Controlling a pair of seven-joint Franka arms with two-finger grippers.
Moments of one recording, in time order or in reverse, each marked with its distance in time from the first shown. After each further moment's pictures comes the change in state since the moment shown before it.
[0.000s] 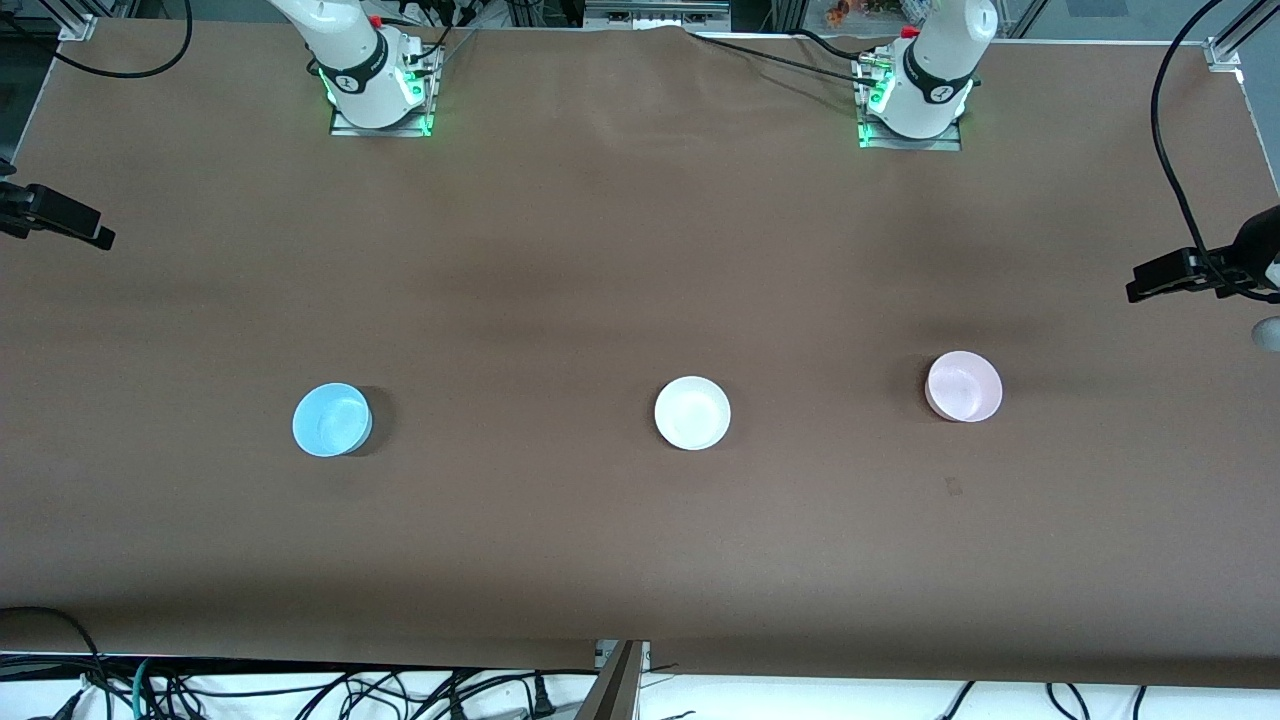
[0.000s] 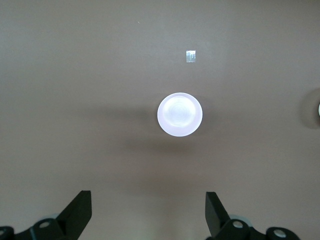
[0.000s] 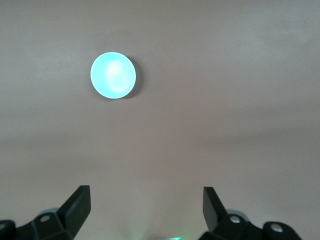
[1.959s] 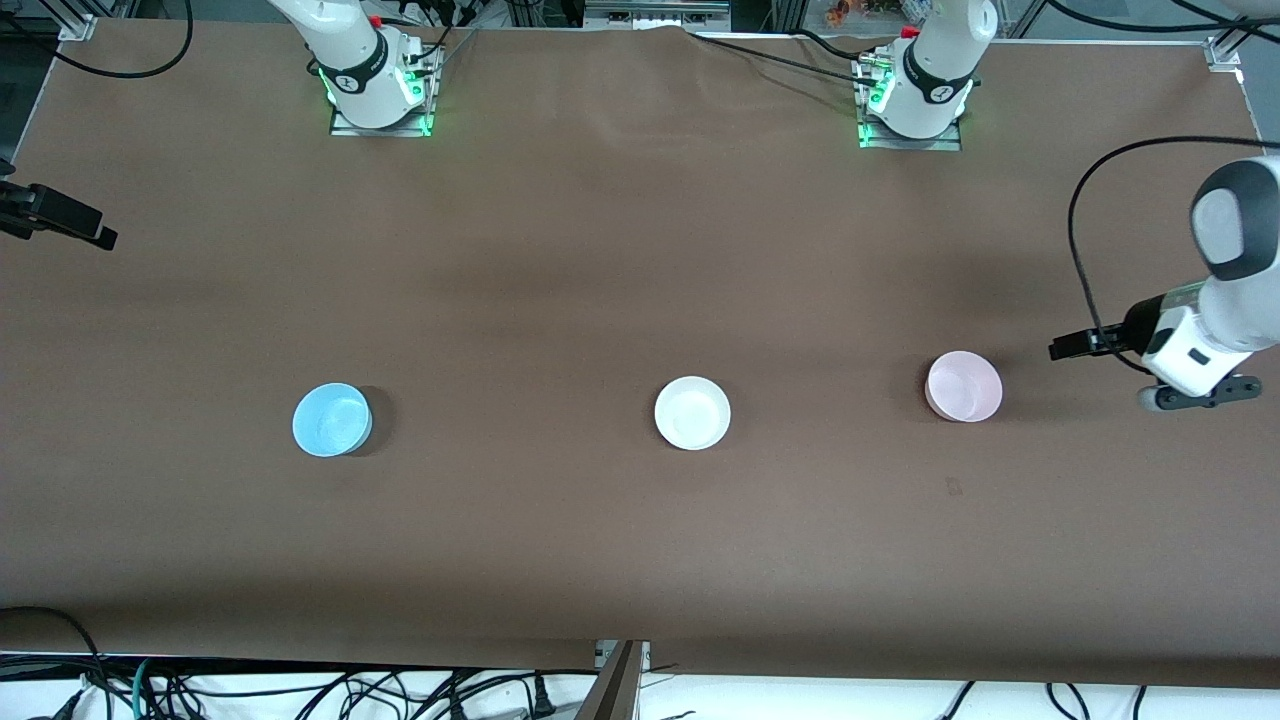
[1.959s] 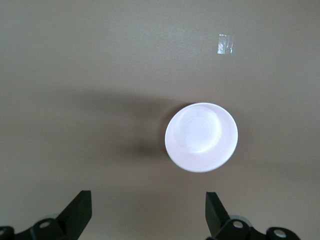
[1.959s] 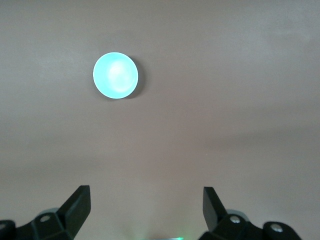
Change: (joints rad) left arm 0.064 0.061 0.033 -0.501 -0.103 0.548 0.035; right arm 0.000 0.000 0.000 0.000 0.006 0.000 0.001
